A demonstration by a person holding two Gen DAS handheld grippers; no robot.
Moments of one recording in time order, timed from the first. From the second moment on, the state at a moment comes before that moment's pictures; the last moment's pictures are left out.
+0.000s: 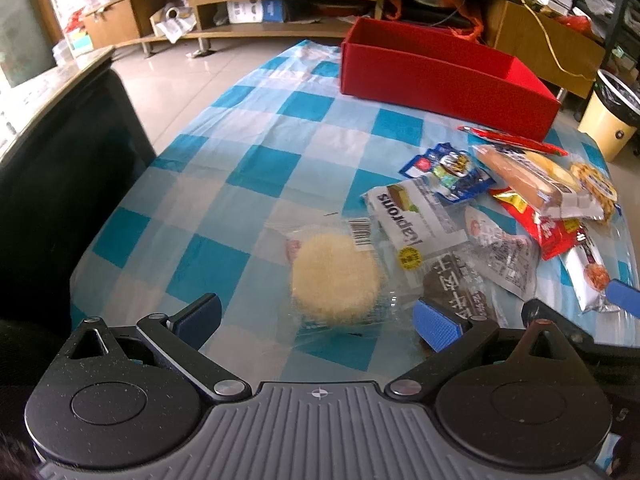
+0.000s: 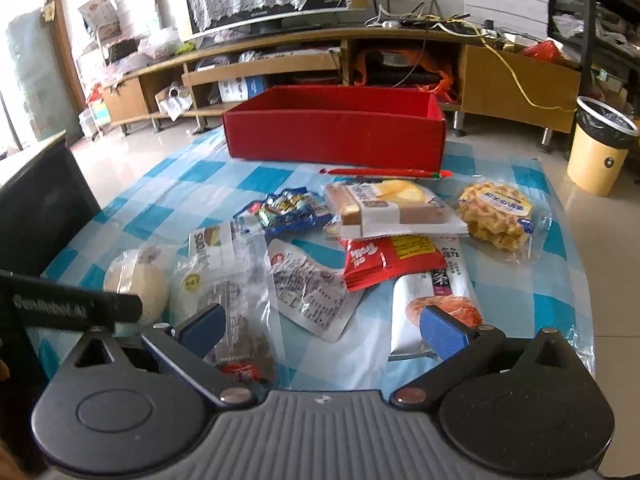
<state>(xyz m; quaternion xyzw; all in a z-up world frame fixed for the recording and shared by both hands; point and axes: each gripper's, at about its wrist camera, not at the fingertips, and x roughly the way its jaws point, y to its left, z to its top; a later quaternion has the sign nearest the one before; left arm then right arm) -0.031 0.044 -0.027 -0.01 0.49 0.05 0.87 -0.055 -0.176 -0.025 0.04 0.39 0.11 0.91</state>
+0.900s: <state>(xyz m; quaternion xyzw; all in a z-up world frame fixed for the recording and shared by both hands) -0.010 0.088 -0.028 -0.09 0.51 0.08 0.85 -0.031 -0.091 -0.067 -0.11 0.45 0.24 0.85</state>
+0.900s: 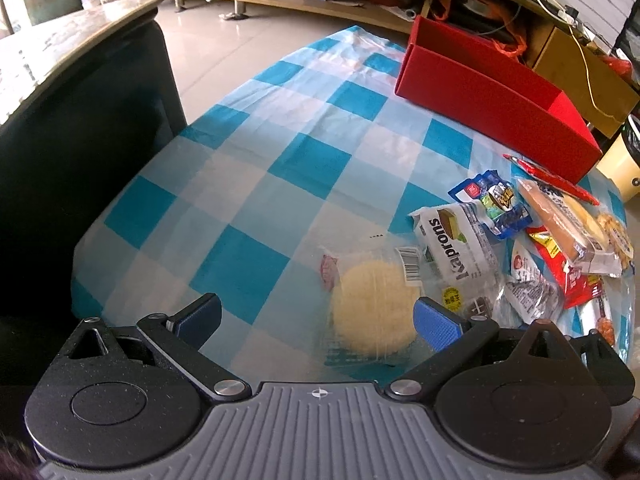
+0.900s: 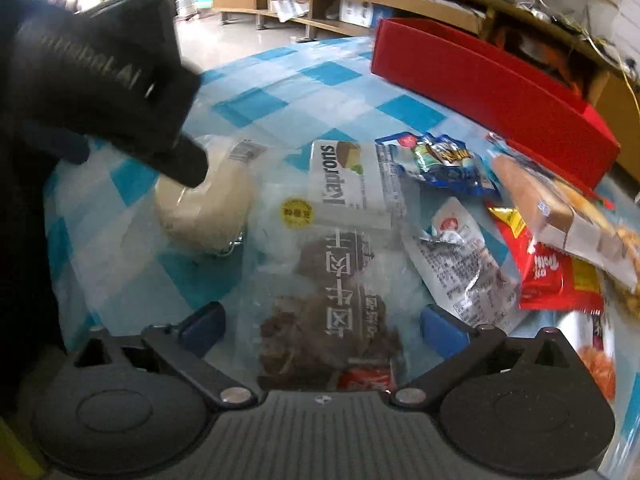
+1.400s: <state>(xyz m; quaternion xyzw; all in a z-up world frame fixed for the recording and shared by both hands) 0.005 0.074 -0.044 -0.08 0.54 0.07 0.84 -0.031 -0.132 -0.055 -0.03 0.47 0.24 0.85</state>
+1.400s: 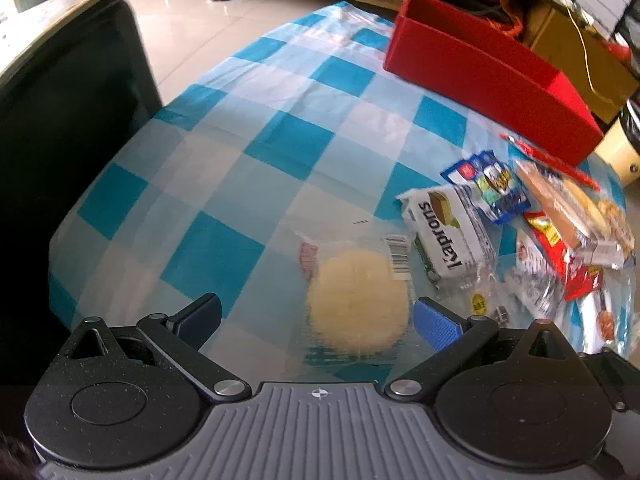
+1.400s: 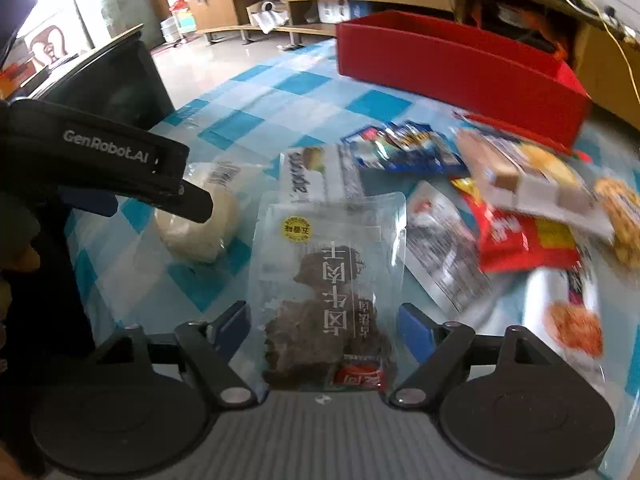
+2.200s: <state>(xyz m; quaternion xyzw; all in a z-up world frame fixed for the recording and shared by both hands) 0.018 0.058 -0.068 -0.05 0.59 0.08 0.80 -0.053 -0.164 -0.025 0.02 0.44 0.22 0.87</state>
